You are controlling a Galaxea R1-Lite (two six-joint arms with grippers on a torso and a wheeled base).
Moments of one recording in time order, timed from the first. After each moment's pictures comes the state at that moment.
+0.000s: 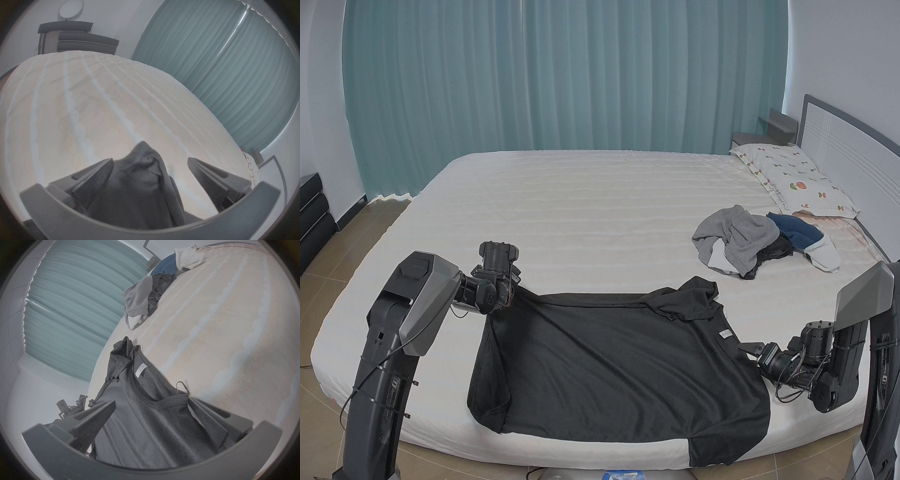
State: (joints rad) left arm -0.17 2.72 -1.87 -0.22 0.38 -0.94; right arm 0.02 2.44 -0.33 -1.55 0.30 0.82
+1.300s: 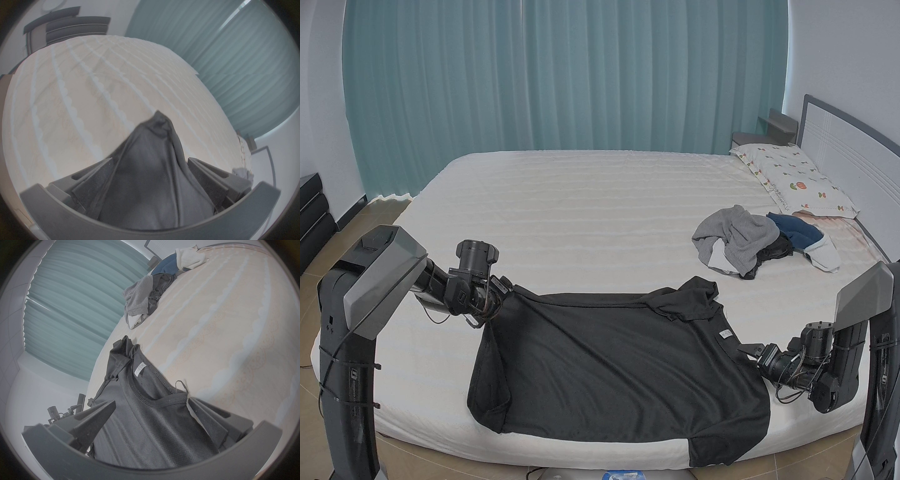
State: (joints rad) left arm -0.18 2.40 -1.37 -0.22 0.16 -0.96; right arm 0.02 2.44 -0.33 -1.55 0.30 0.80
